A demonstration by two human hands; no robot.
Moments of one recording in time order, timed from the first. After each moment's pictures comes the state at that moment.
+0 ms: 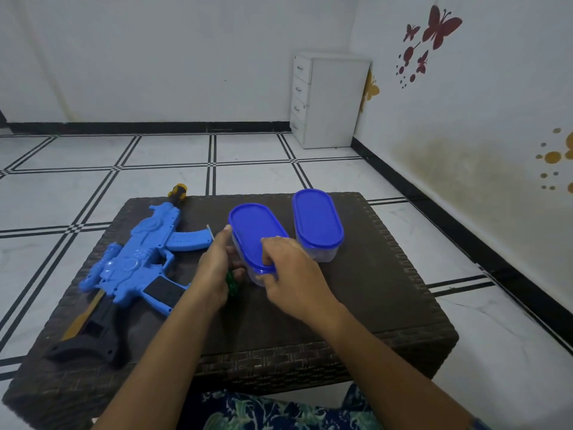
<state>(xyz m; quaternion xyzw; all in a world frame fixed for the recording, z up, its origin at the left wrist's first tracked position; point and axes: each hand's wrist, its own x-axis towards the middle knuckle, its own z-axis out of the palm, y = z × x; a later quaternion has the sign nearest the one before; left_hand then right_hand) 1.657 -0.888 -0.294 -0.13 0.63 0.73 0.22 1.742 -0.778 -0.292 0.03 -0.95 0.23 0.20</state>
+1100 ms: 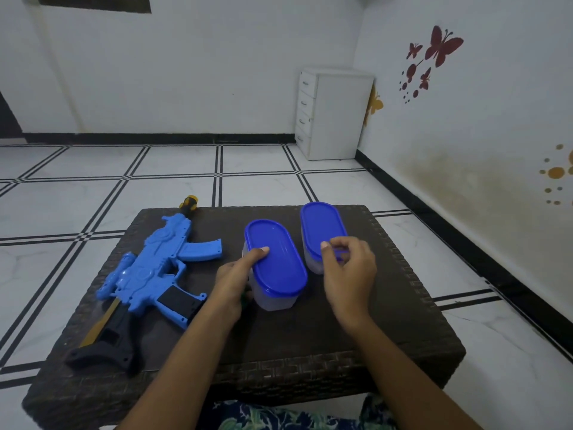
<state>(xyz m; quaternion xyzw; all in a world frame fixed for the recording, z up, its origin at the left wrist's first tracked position) 1.662 -0.888 -0.301 -0.12 0.65 0.71 0.26 1.746 -0.743 -0.297 -0.26 -0.77 0.40 0.43</state>
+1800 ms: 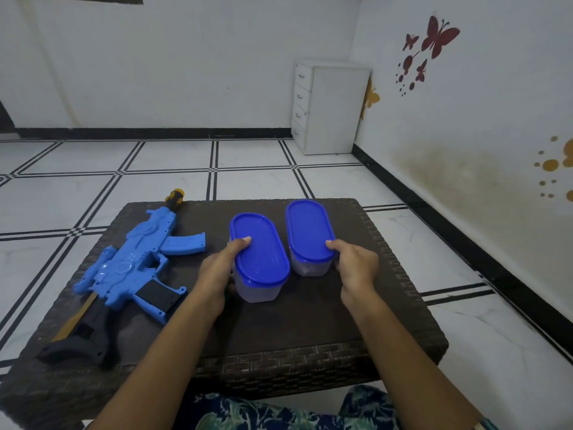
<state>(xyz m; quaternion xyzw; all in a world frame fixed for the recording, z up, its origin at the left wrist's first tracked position) 1.667 -0.881 -0.298 -0.11 0.66 0.71 0.22 1.736 -0.691 -0.304 -0.41 -0.57 0.65 0.28</state>
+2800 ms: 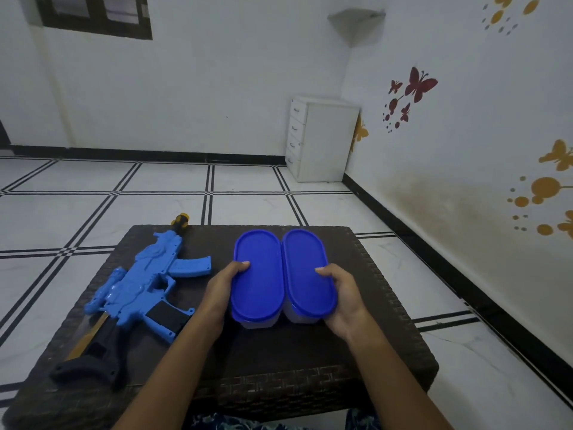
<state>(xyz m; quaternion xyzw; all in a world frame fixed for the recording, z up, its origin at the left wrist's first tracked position) 1.667 -0.896 -0.295 -0.04 0.58 0.77 0.25 1.759 -0.714 -0.291 -0.24 -0.47 0.84 0.08</state>
